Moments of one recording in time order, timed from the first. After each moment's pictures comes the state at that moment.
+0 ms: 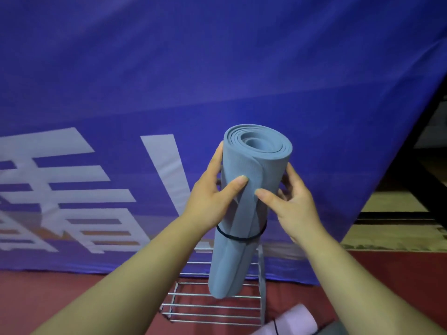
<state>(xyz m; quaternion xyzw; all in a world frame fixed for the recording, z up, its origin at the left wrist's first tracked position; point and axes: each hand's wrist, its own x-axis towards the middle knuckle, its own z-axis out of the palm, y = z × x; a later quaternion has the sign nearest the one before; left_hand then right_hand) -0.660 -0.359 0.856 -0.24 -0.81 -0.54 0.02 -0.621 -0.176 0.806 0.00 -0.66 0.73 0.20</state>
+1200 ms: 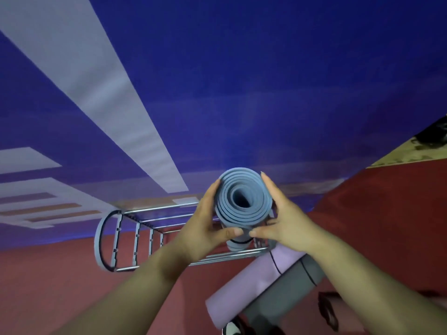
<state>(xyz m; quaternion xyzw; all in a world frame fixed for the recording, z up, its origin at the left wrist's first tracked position) -0.765 -0.437 0.568 -0.27 -0.78 -0.51 -0.25 -0.686 -0.214 0.560 -0.10 -0.79 0.60 -0.09</state>
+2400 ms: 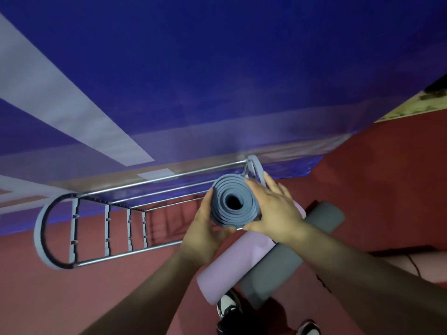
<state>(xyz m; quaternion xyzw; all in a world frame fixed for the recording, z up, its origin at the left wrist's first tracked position) -0.727 -0.404 0.379 -0.15 -0.79 -0.53 -0.29 -0.680 -0.197 0.396 -0.09 -0.95 0.24 -0.14</state>
